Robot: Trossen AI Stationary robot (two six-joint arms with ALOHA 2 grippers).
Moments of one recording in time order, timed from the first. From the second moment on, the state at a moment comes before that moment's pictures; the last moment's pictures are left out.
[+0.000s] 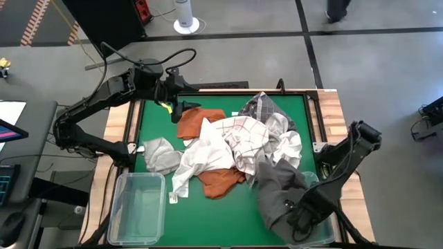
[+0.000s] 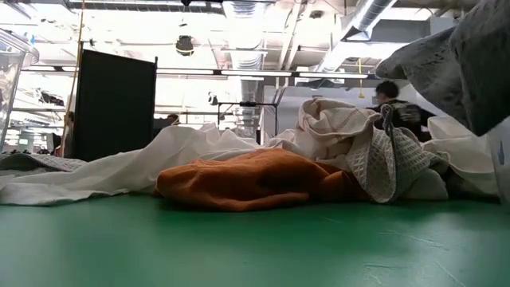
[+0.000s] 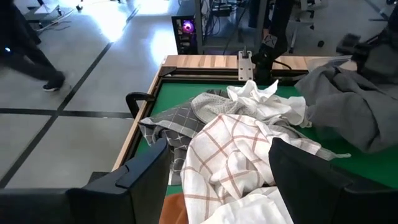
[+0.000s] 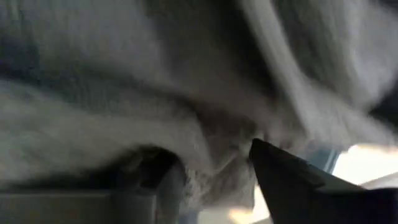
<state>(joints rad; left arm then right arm) 0.39 1.26 1.58 -0.71 0.17 0.19 0.86 1.59 1.34 -1.31 -0.23 1.46</state>
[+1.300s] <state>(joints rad) 0.39 1.26 1.58 -0.76 0.17 0.19 0.61 1.89 1.96 -1.51 0.13 0.62</state>
